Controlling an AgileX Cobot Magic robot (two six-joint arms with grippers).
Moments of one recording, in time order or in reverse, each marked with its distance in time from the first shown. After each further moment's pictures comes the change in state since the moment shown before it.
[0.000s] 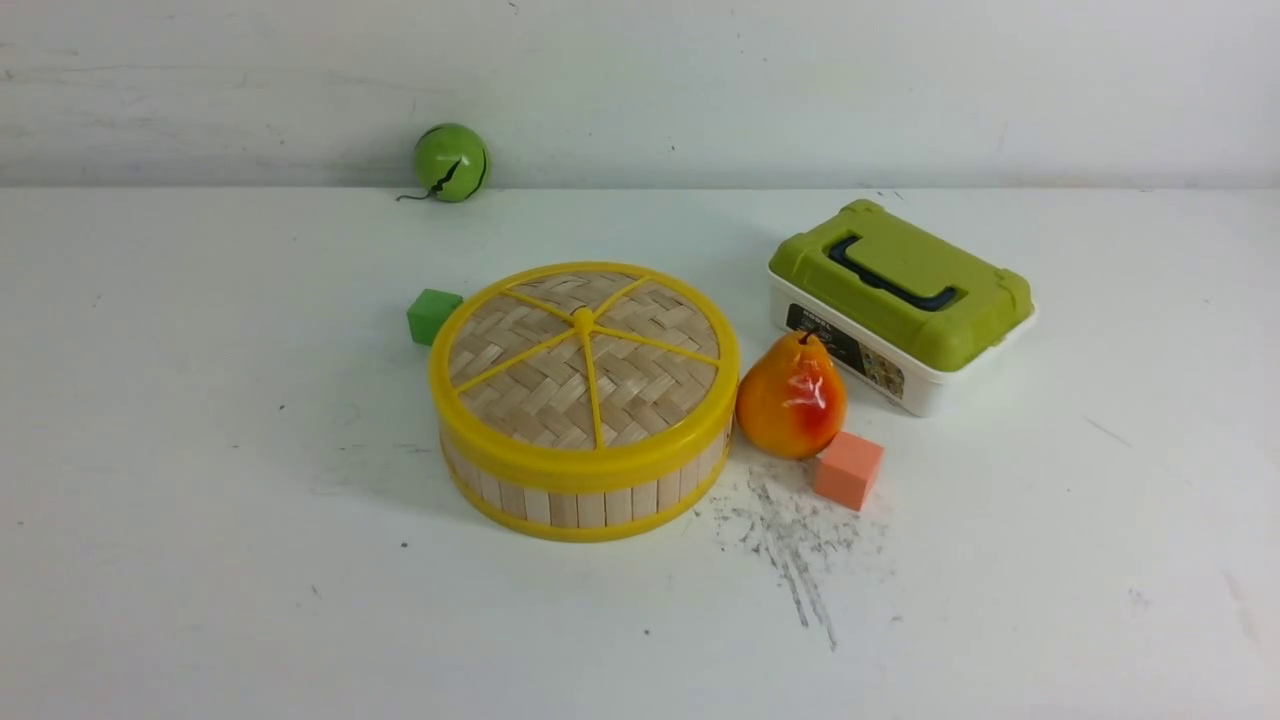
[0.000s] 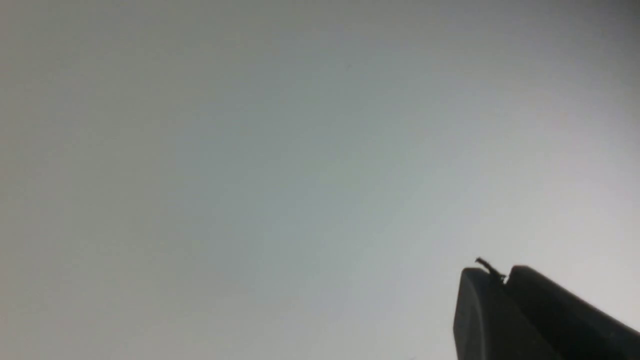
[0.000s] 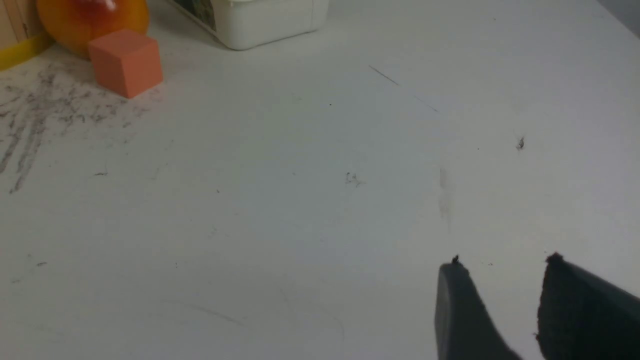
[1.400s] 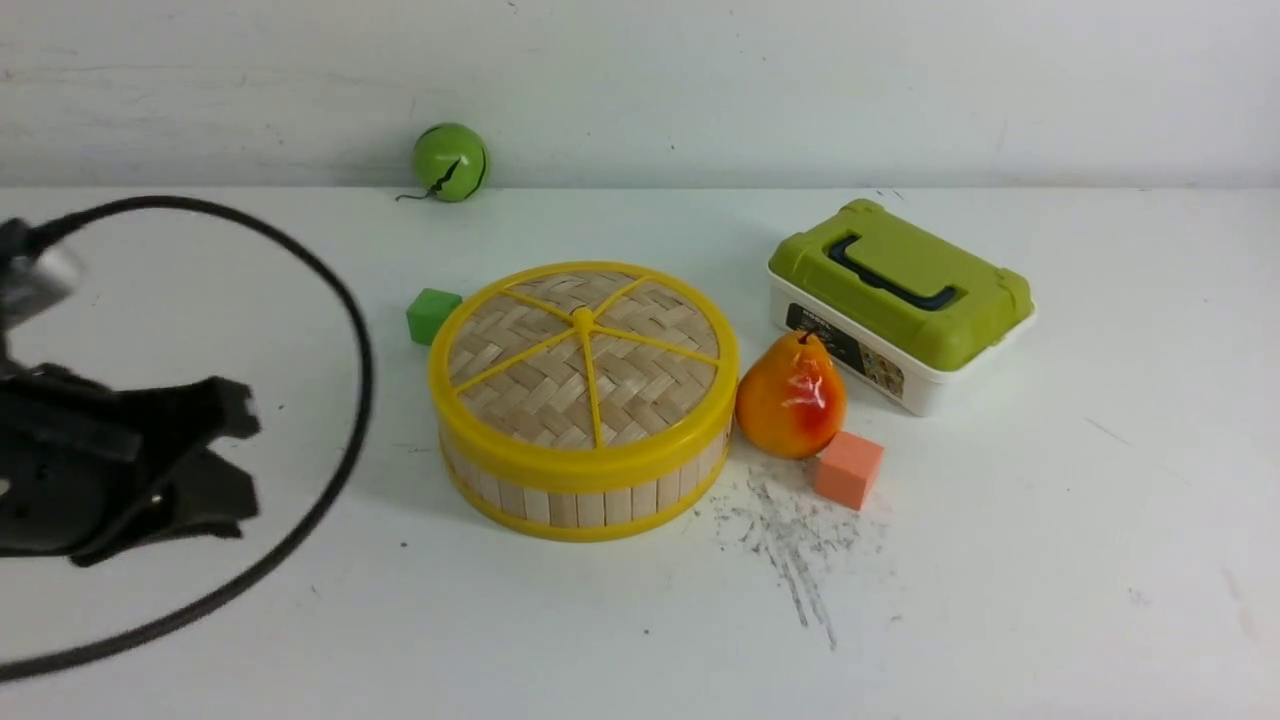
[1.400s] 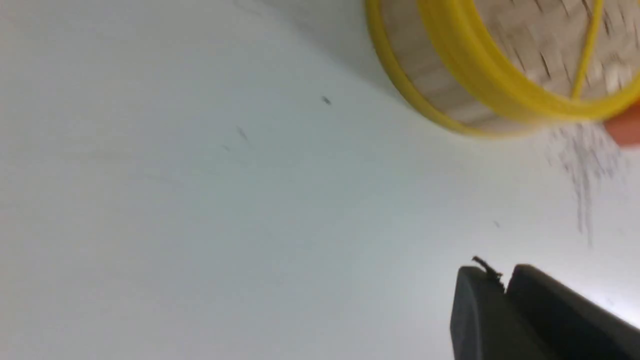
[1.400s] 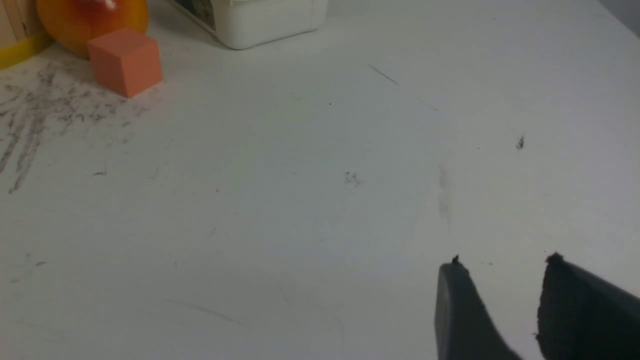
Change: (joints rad) right arm 0.000 0.000 0.000 0.000 0.000 0.000; left arm 0.000 1.171 -0.917 -0.407 1.628 0.282
